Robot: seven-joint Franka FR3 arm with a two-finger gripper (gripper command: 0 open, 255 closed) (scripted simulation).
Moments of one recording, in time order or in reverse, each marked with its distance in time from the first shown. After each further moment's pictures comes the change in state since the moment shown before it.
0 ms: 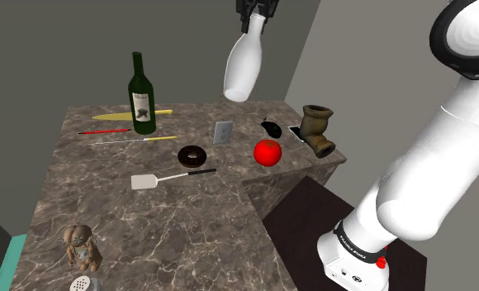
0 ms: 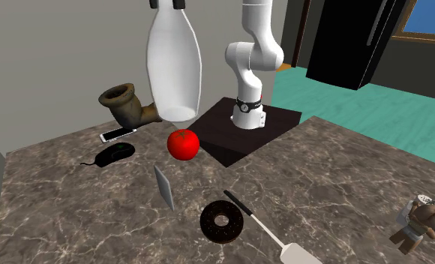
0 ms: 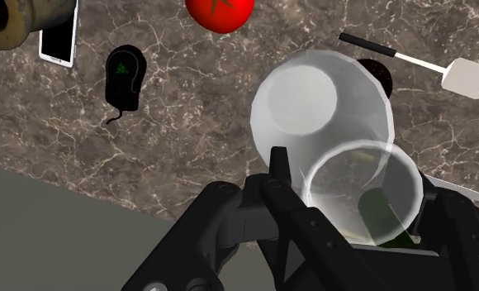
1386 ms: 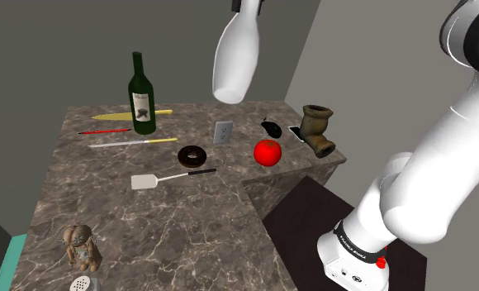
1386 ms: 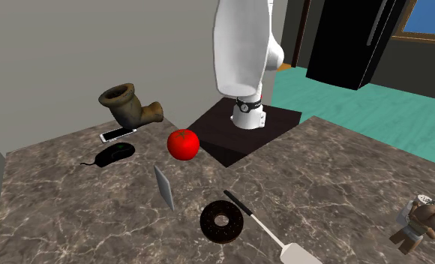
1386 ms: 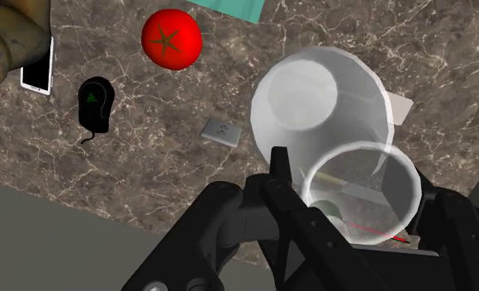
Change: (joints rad) arm 0.131 -0.065 0.103 0.080 0.006 -0.145 0.235
